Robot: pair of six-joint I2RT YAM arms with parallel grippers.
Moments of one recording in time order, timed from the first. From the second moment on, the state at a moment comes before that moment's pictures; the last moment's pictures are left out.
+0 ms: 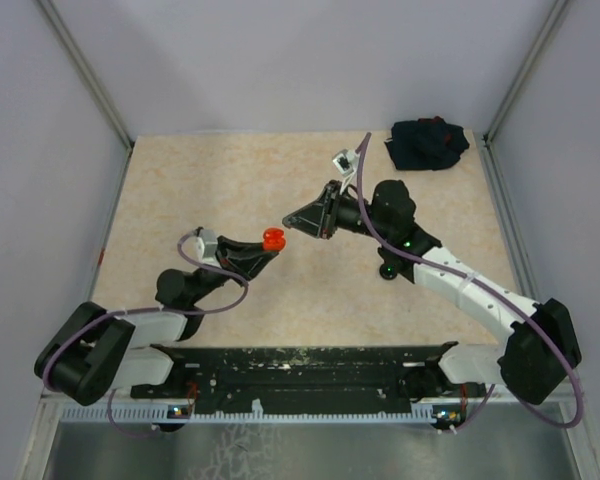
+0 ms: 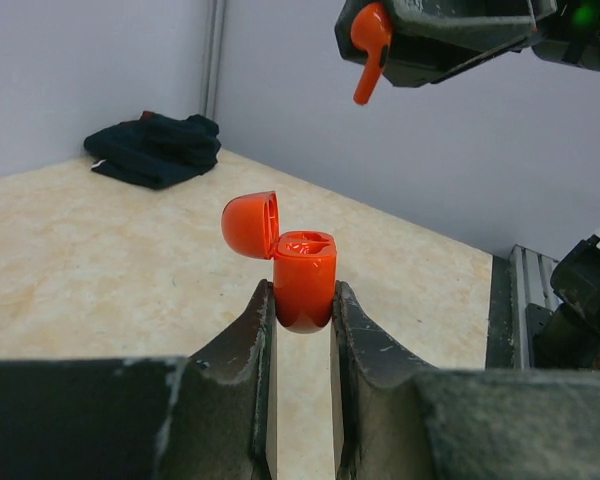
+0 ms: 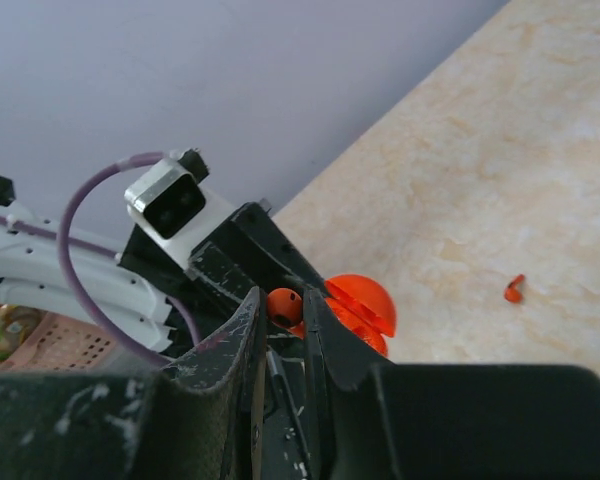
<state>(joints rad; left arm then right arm) -0.49 1.27 0.15 1.52 0.51 -0.45 0.64 1.25 0.95 0.29 -0.56 0.62</state>
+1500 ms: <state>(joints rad) -0.49 1.15 0.23 1.52 0.67 -0.40 0.75 1.22 0.71 0.77 -0.52 0.80</state>
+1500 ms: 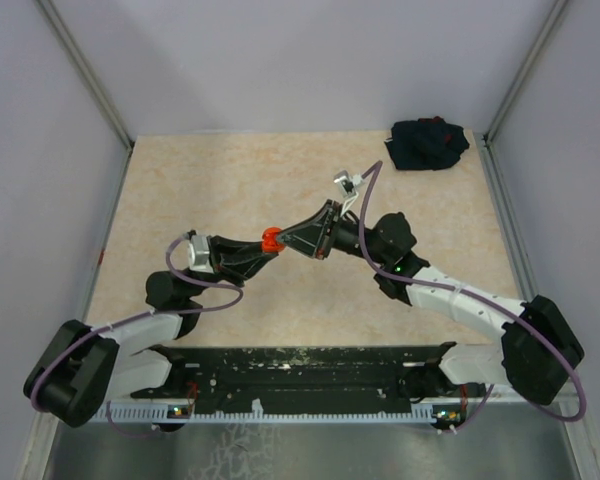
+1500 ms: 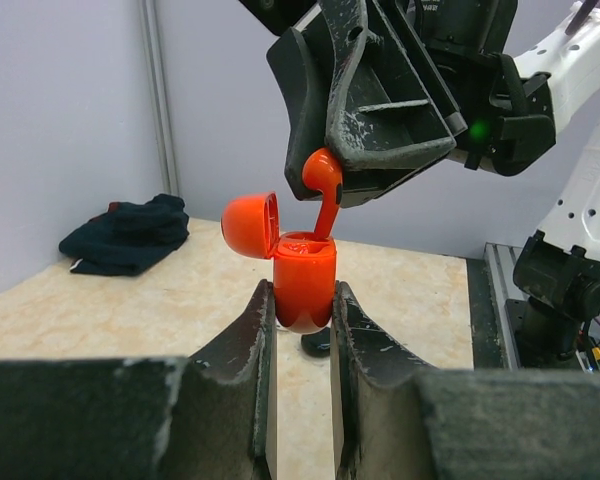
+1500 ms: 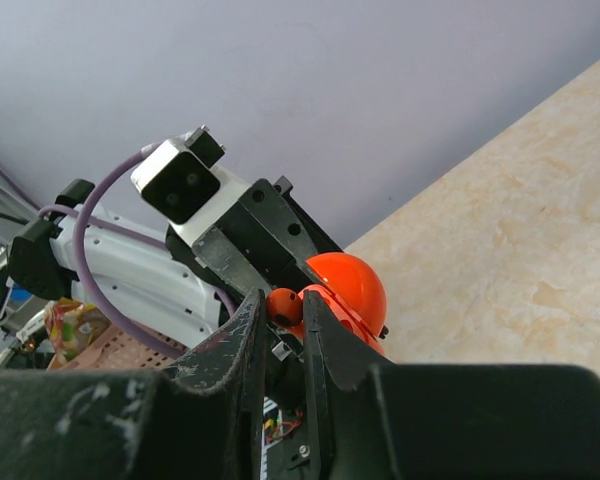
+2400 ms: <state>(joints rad) -0.49 1.12 0.22 1.52 0.64 -0.40 0.76 1.26 0.69 0.86 -0.51 0.86</state>
